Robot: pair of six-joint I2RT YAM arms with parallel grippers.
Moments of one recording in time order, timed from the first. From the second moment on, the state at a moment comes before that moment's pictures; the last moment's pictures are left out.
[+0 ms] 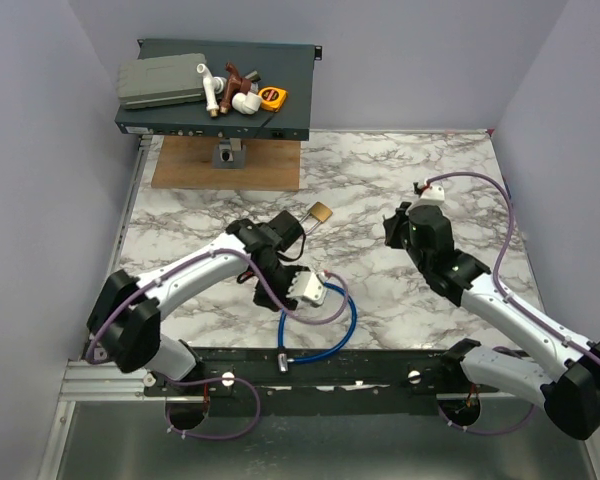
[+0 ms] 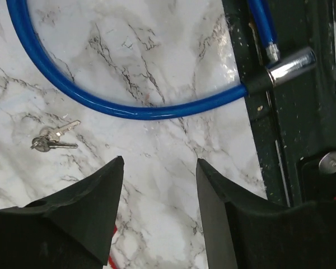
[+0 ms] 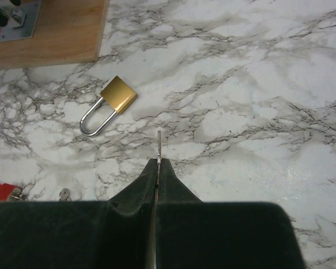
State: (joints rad) left arm -0.78 1.51 1.13 -1.03 0.45 1.05; right arm 0.58 1.03 0.72 -0.10 0.37 0.44
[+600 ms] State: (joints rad) left arm -0.78 1.32 0.76 -0.91 0.53 1.89; right arm 0.57 1.02 0.75 -0.13 0.37 0.44
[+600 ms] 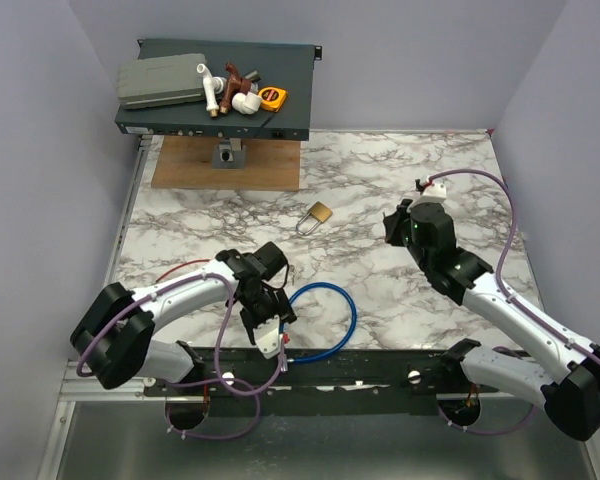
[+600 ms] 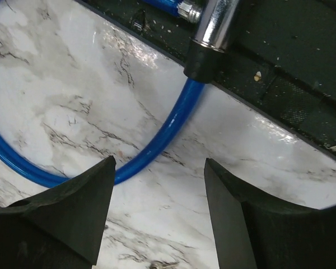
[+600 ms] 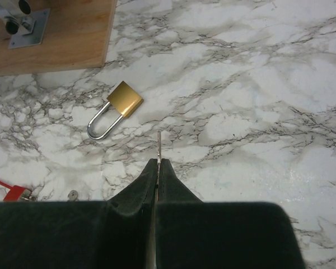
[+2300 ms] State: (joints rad) left arm -0.96 0.96 0.65 -0.18 0.53 1.36; right arm 0.57 0.99 0.83 -0.15 0.23 0.38
